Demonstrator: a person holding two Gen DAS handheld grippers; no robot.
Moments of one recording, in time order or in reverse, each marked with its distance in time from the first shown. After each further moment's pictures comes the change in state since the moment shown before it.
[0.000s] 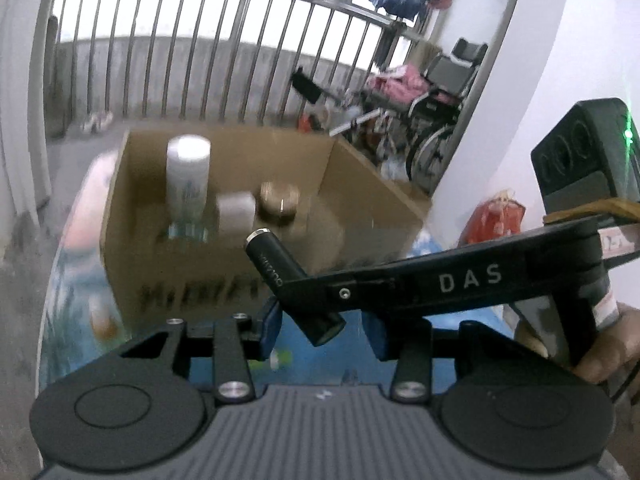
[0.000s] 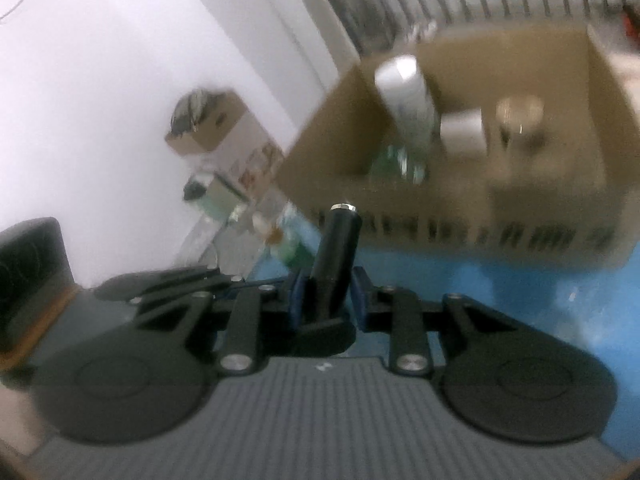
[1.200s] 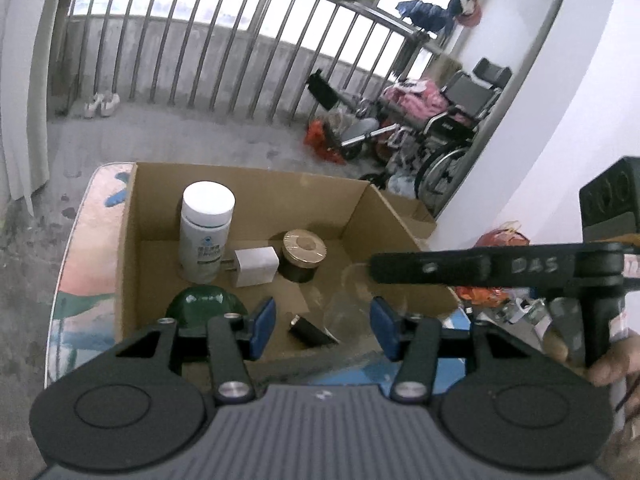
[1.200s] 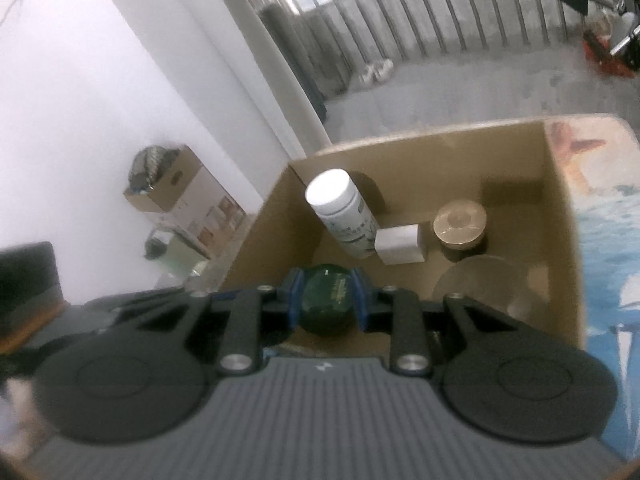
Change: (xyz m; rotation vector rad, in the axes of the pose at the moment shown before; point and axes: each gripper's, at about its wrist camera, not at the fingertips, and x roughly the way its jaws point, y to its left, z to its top) left arm 0.027 0.049 0.069 -0.107 0.028 -0.037; right arm -0.009 -0.039 0.086 0.058 -0.106 -0.109
